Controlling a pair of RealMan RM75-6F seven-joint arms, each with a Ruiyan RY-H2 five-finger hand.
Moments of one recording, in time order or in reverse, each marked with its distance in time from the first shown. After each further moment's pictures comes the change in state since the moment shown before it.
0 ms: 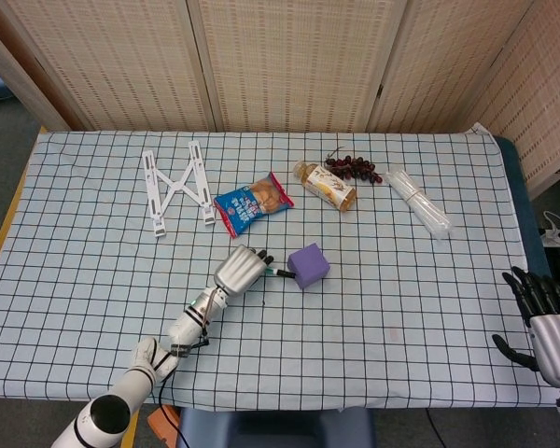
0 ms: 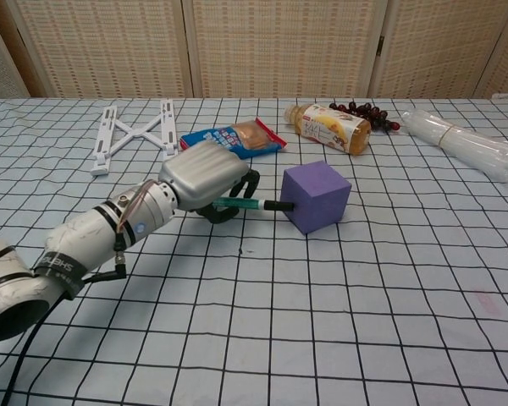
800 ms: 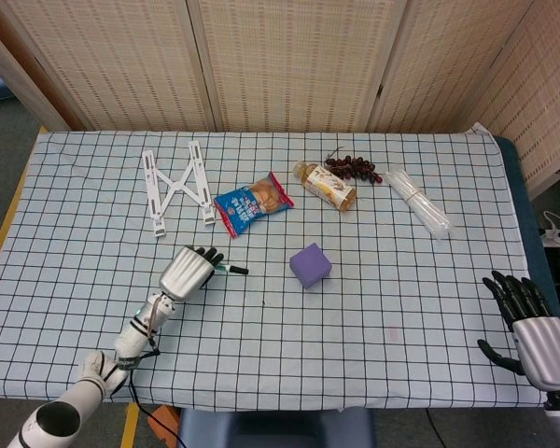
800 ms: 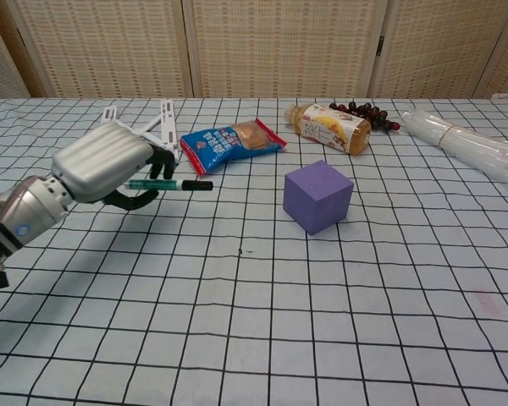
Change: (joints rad) left arm 0.263 0.232 0.080 -0.151 0.037 0.304 0.010; right arm 0.012 -0.010 -0.023 -0.014 -0.077 -0.008 -0.009
